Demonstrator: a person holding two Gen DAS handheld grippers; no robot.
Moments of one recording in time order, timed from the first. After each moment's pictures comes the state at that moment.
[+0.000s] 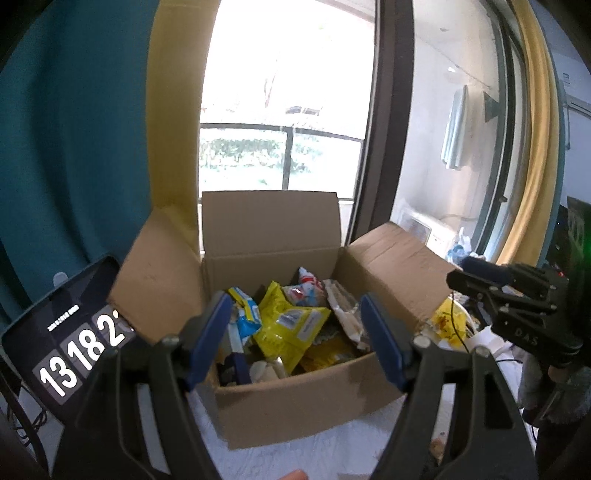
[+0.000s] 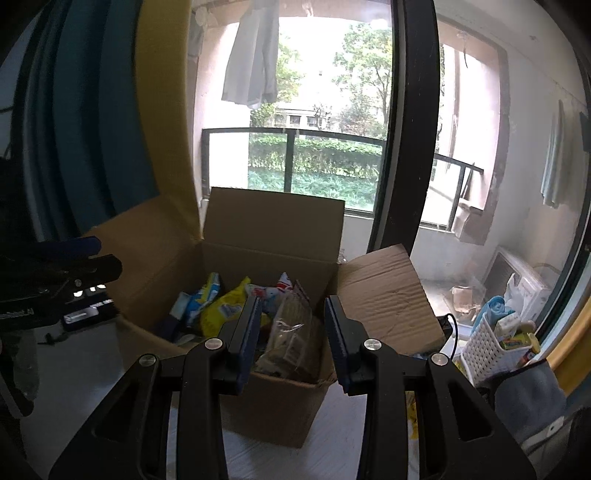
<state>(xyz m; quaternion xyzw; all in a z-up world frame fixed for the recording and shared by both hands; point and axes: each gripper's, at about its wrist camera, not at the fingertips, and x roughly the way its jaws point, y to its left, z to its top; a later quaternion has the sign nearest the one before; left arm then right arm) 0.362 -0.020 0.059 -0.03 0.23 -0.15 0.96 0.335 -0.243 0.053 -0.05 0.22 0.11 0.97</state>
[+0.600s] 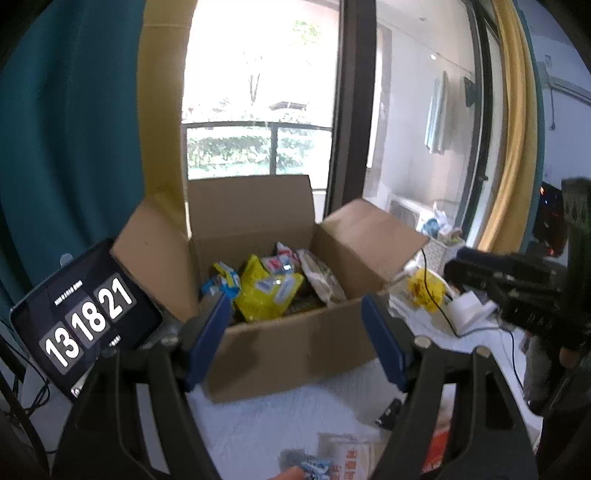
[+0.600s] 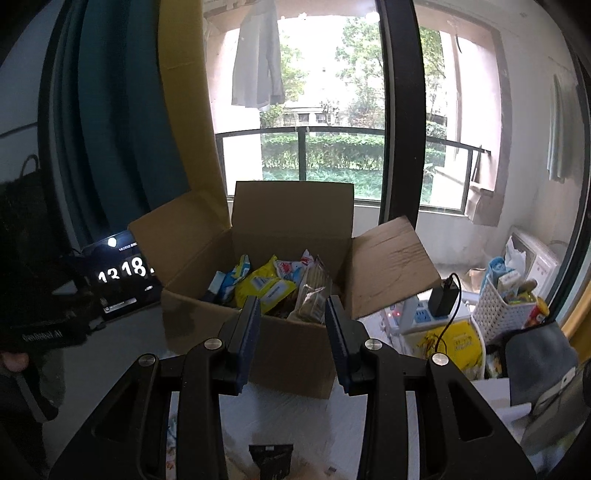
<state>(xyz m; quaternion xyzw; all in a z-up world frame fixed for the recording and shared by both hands) 0.300 -0.037 0.046 -0.01 0.24 -0.17 0.95 0.264 -0.258 0.048 0.00 0.23 0.14 0.96</state>
